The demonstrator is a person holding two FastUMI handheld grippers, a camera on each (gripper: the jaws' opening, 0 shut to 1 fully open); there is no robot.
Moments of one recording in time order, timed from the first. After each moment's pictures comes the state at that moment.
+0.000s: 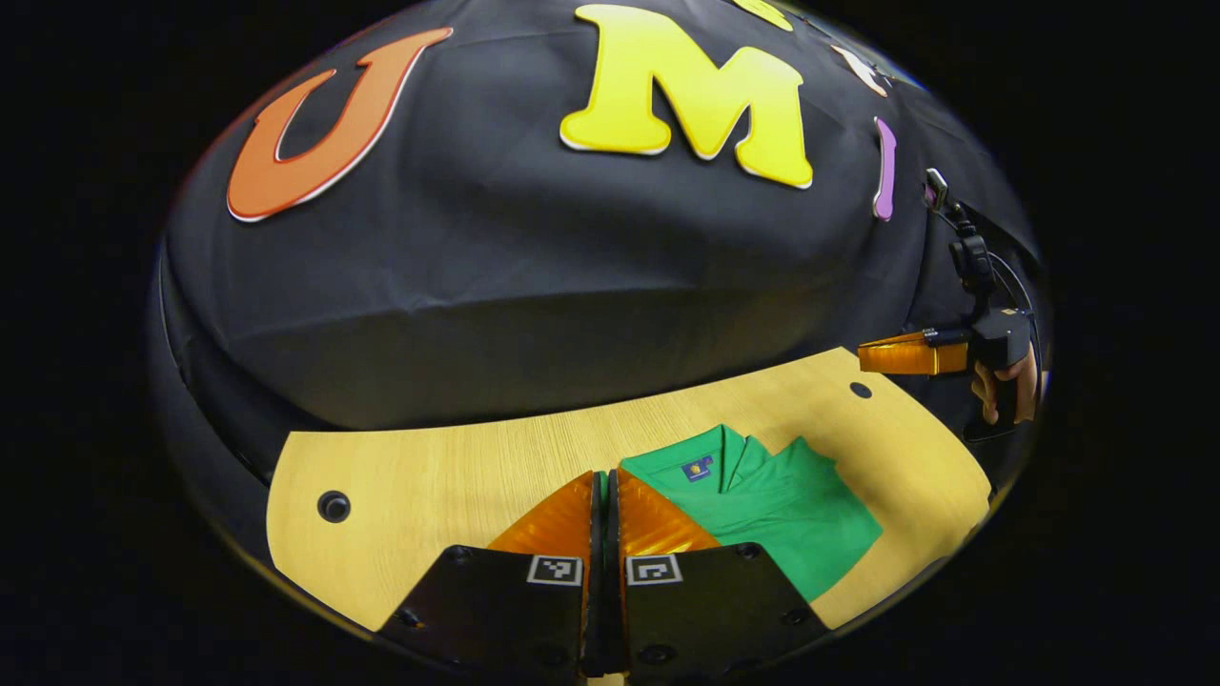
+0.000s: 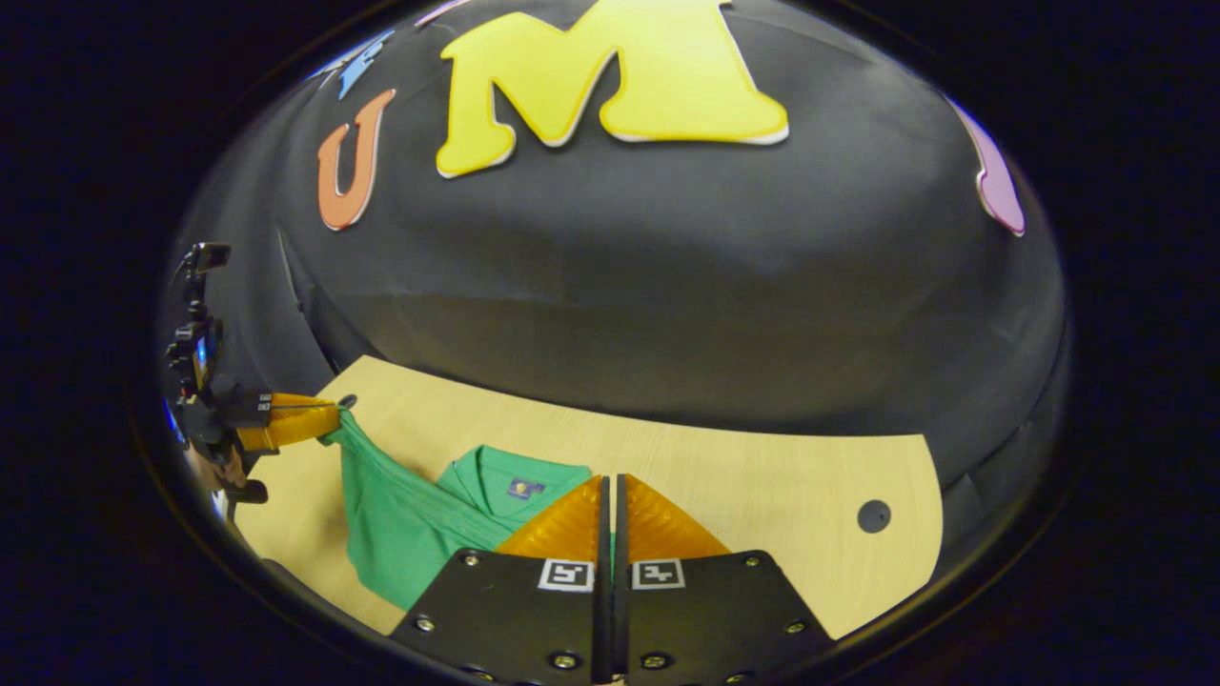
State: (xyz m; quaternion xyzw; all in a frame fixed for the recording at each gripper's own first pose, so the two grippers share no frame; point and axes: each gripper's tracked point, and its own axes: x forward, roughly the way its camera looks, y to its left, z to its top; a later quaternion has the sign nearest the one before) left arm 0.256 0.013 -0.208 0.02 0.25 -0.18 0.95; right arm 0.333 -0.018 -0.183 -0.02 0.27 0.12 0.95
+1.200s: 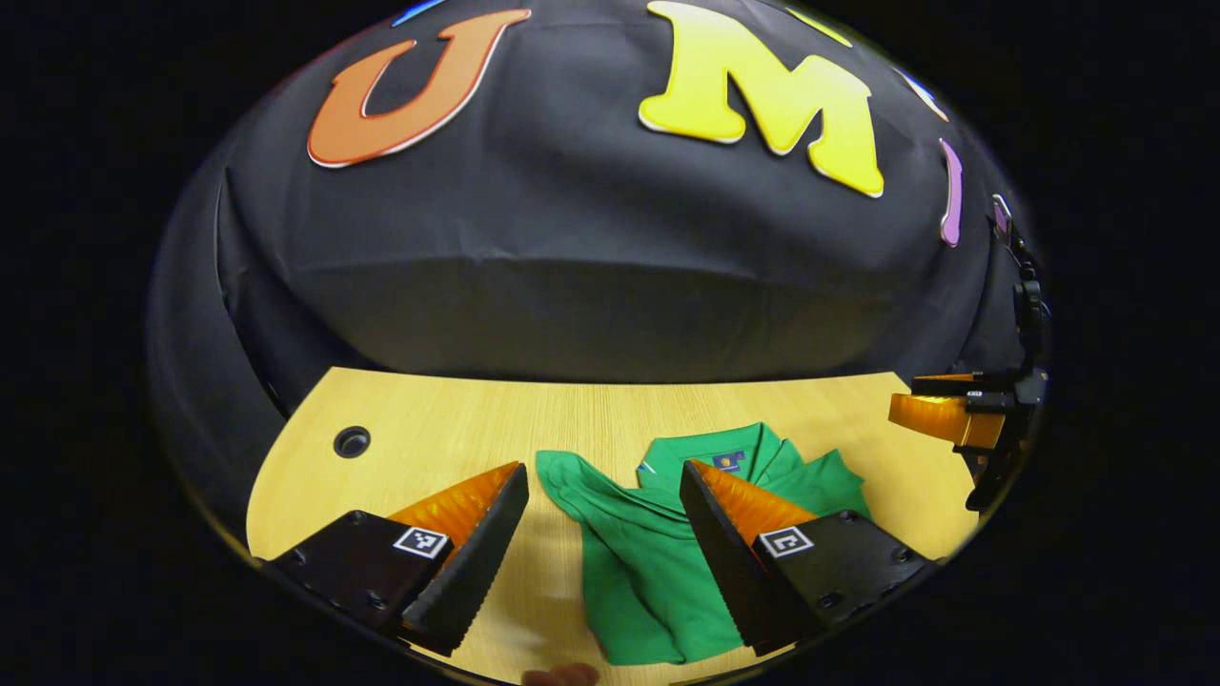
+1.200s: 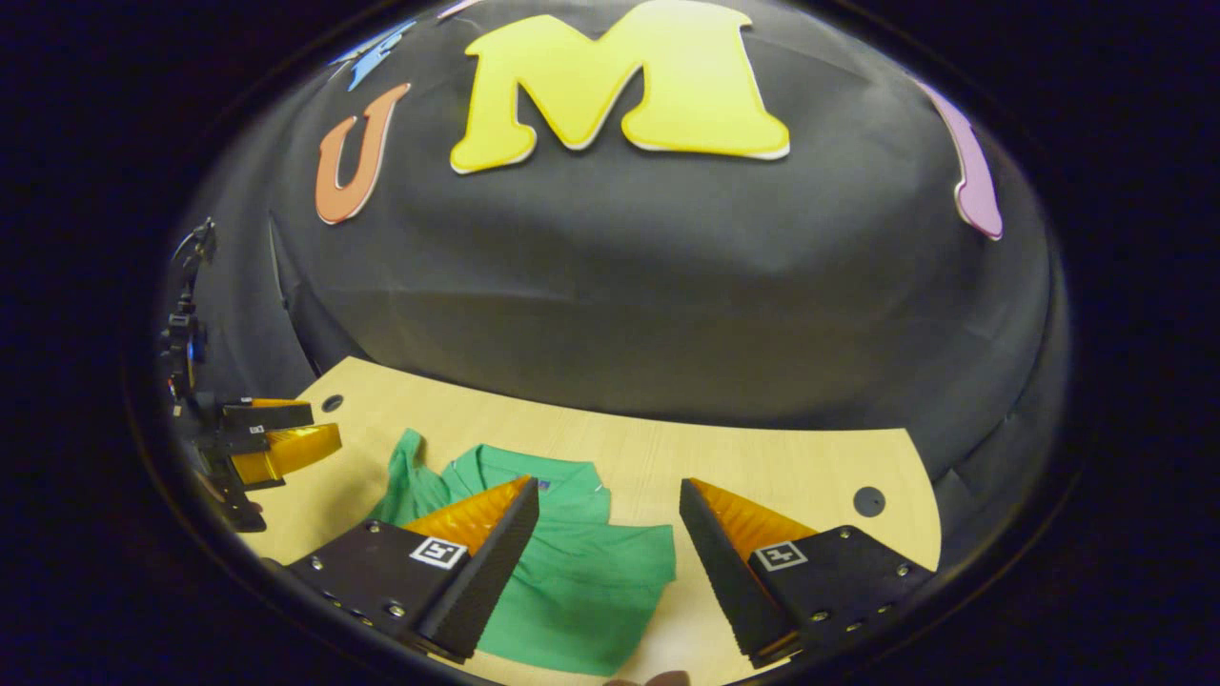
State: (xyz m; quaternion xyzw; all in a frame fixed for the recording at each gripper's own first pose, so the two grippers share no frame) left arm 0.218 0.033 -0.195 -0.04 0.24 -0.08 0.97; right arm 0.289 -0.002 -0.154 -0.04 0.22 0.08 0.97
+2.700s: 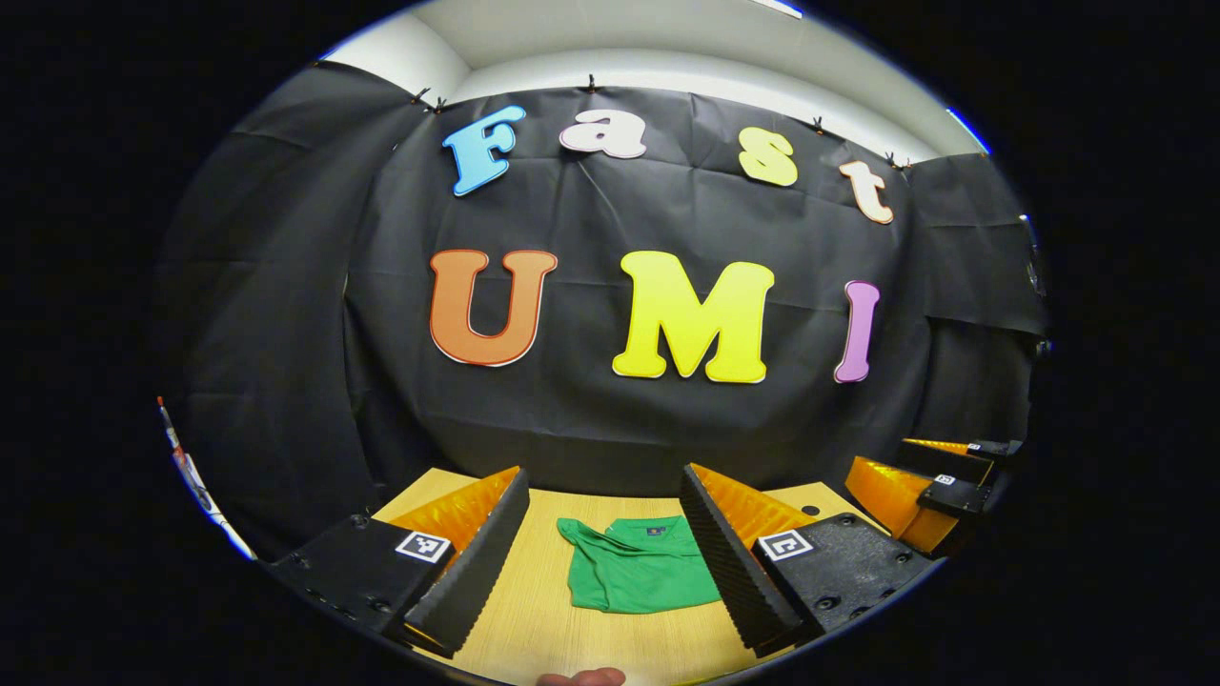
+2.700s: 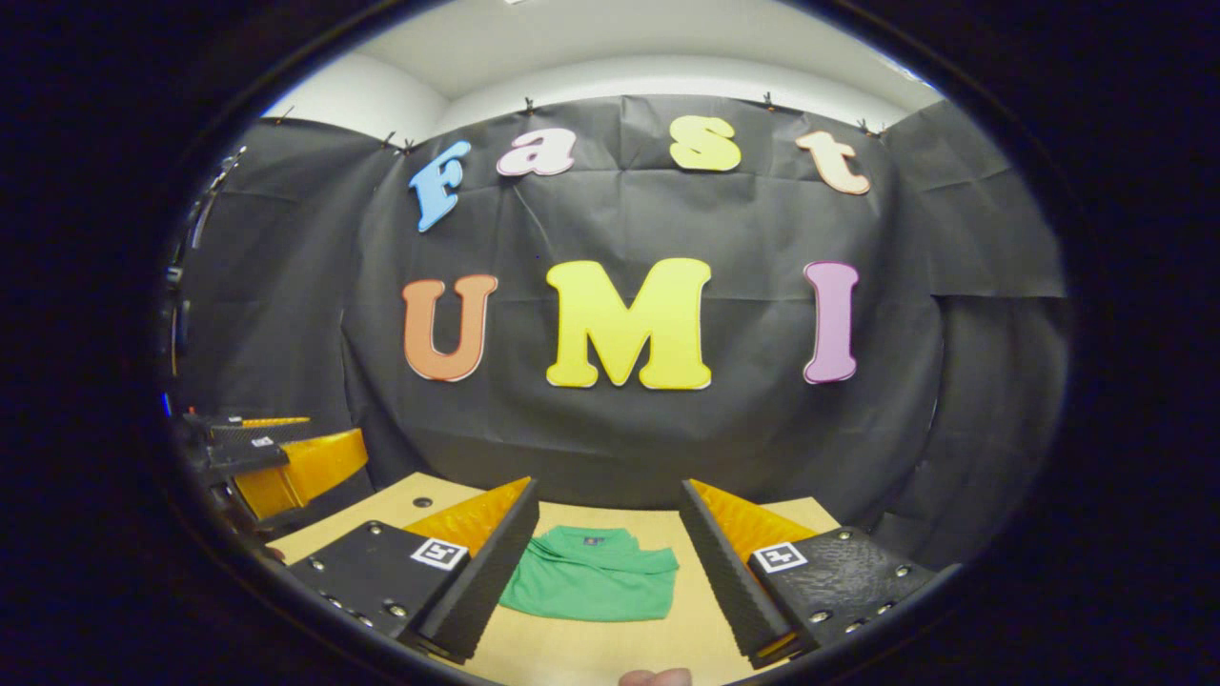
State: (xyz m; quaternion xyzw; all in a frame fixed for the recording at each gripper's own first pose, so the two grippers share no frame) left arm -0.042 0.025 0.025 -0.05 0.01 -0.02 1.00; right arm -0.012 0.041 0.007 0.00 -0.03 0.03 1.00
